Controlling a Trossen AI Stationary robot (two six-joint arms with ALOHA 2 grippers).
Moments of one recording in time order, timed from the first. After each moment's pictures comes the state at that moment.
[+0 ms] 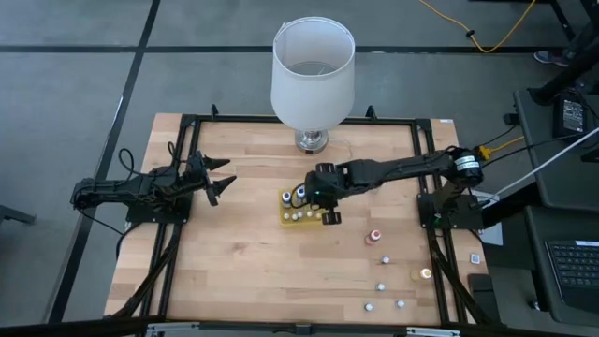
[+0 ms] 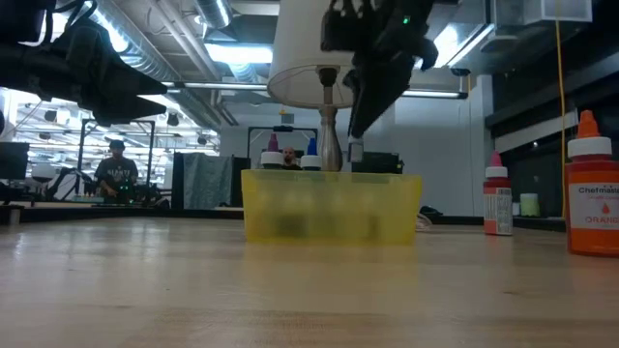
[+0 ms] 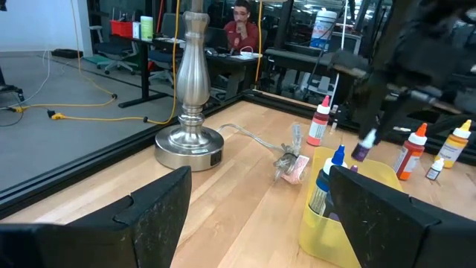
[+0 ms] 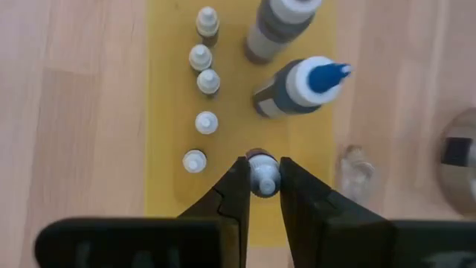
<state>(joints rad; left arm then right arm) 0.03 0.00 0.07 -0.13 -0.43 -0.20 0.06 1.79 1.44 -0.82 0.11 -0.11</state>
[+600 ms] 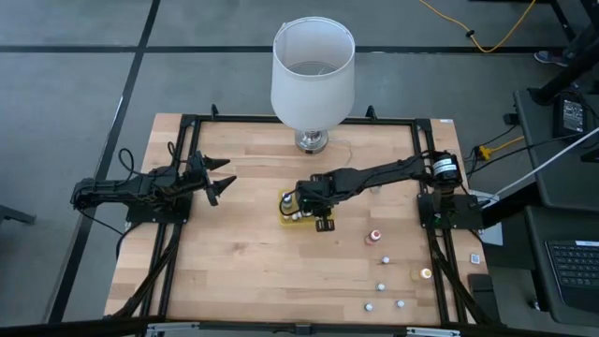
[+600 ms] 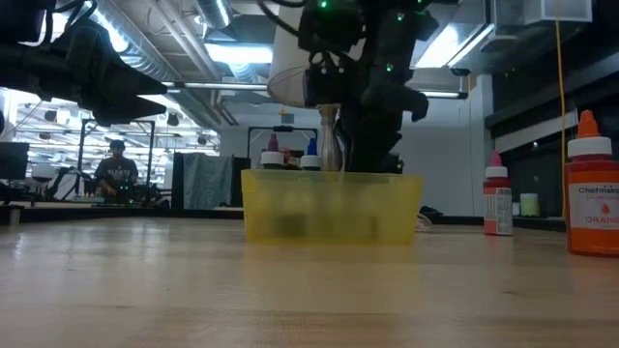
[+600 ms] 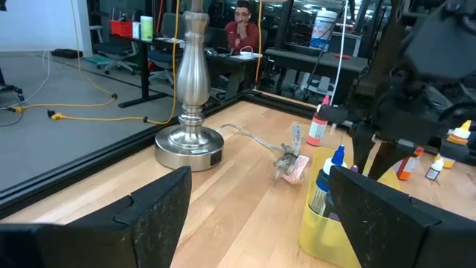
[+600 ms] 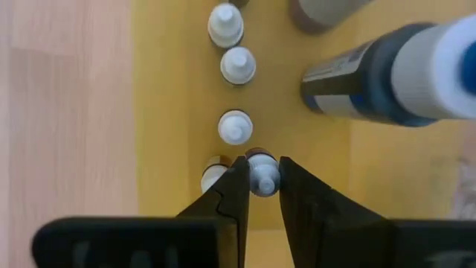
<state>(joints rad) 0.03 0.00 0.07 -0.13 -0.42 -0.20 0.05 1.96 1.44 -0.76 0.03 -0.08</state>
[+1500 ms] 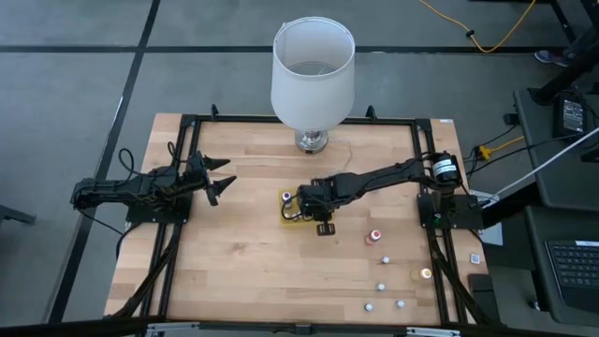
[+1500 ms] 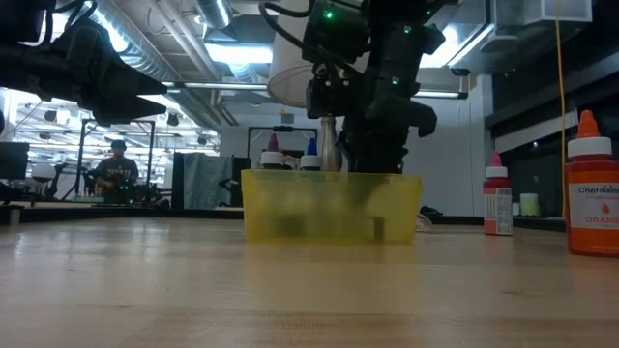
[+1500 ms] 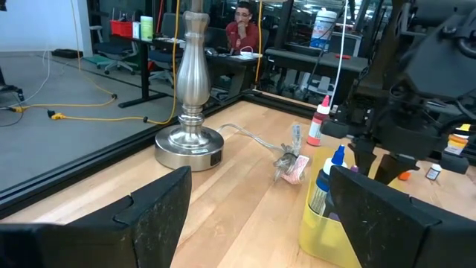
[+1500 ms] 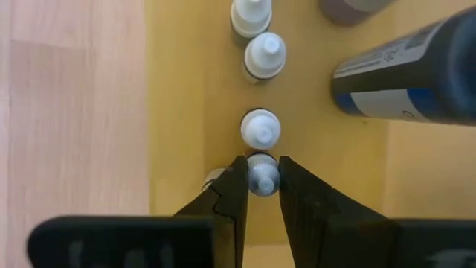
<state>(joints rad) 0.03 0.00 0.07 -0.13 -0.42 -0.20 0.06 1.96 1.37 -0.67 0.00 -0.06</state>
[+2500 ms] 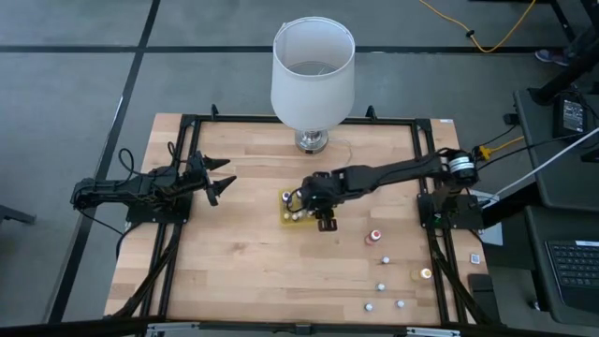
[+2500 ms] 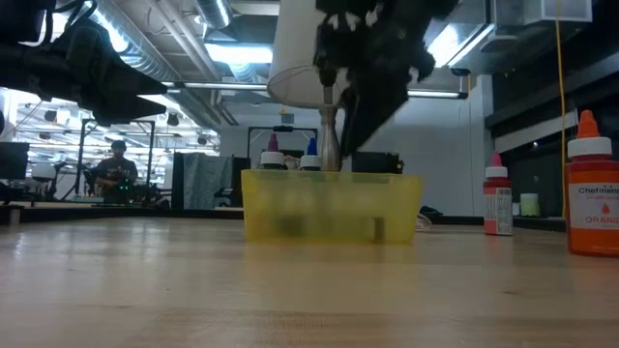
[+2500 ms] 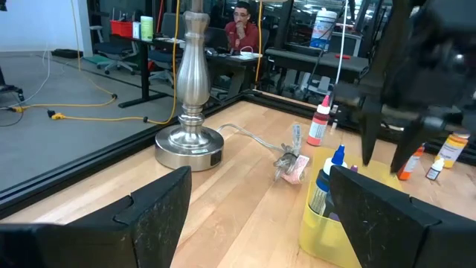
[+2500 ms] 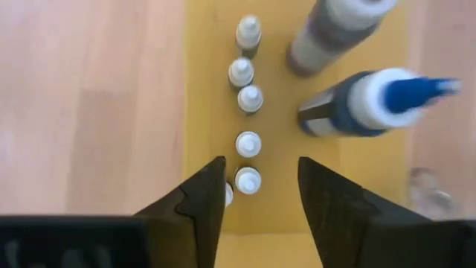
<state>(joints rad) 0.03 0.00 0.07 -0.13 -0.43 -0.20 0.06 1.83 1.38 -0.69 0.01 -0.06</state>
